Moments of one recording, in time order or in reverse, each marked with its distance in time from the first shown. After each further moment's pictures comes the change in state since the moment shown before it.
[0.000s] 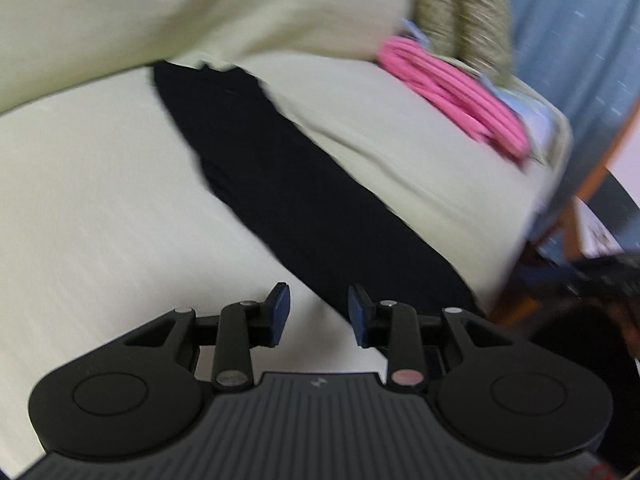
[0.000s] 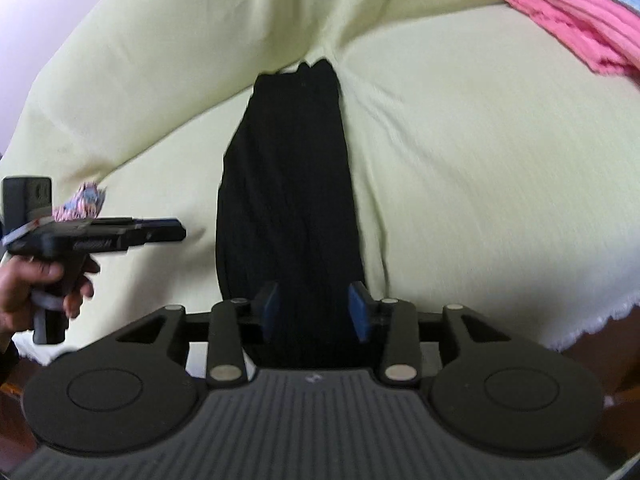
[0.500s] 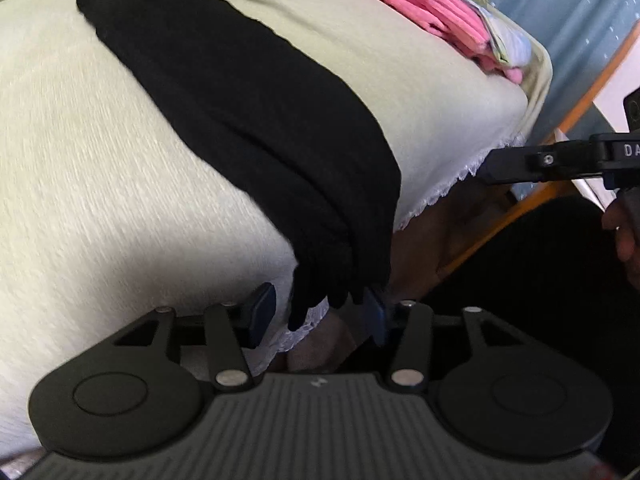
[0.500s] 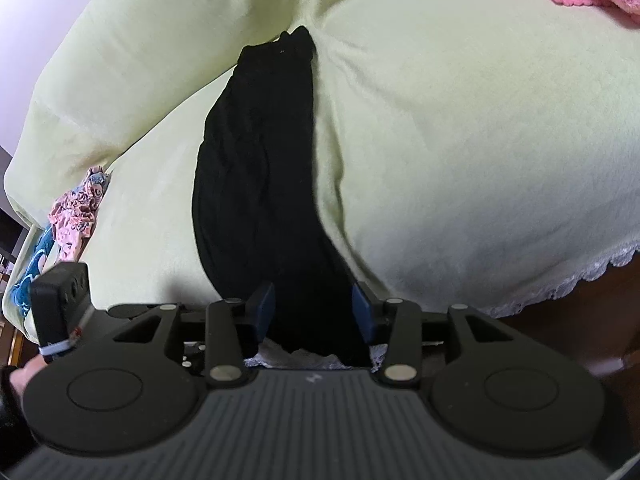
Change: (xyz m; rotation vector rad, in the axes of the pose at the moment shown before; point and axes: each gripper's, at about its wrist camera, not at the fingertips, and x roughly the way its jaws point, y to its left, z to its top) left arm 0.070 -0.095 -0.094 -0.060 0.113 -0.028; right arm -0.010 -0.057 -0.040 0.055 0.051 0.059
